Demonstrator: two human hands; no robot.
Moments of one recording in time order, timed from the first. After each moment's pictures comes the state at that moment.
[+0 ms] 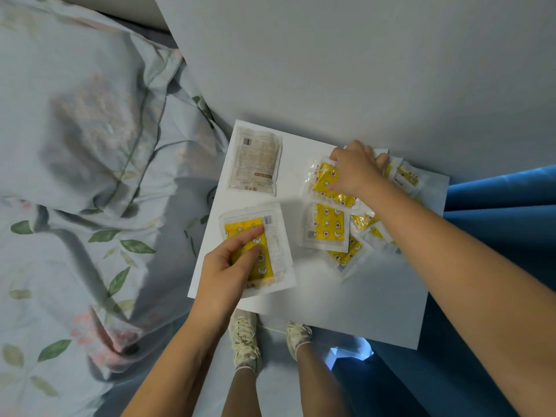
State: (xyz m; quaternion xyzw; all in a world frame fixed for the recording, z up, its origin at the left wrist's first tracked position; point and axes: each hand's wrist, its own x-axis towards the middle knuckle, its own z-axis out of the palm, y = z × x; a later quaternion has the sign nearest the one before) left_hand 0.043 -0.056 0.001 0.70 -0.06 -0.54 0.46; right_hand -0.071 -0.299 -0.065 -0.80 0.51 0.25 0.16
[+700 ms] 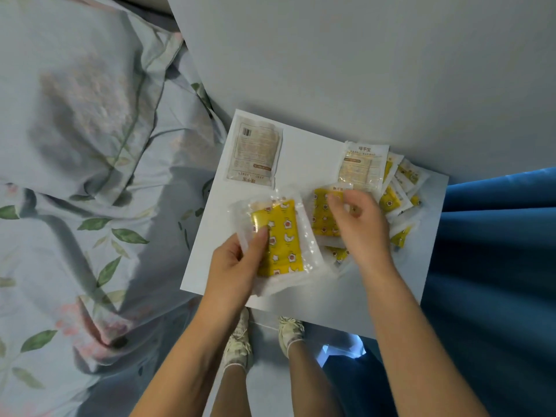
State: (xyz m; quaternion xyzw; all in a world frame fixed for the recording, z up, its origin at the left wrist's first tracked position) left_hand 0.025 -0.061 0.002 0.68 -0.02 -0.54 0.49; right_hand -0.107 -0.192 -0.030 -0.57 0.67 -0.07 0.46
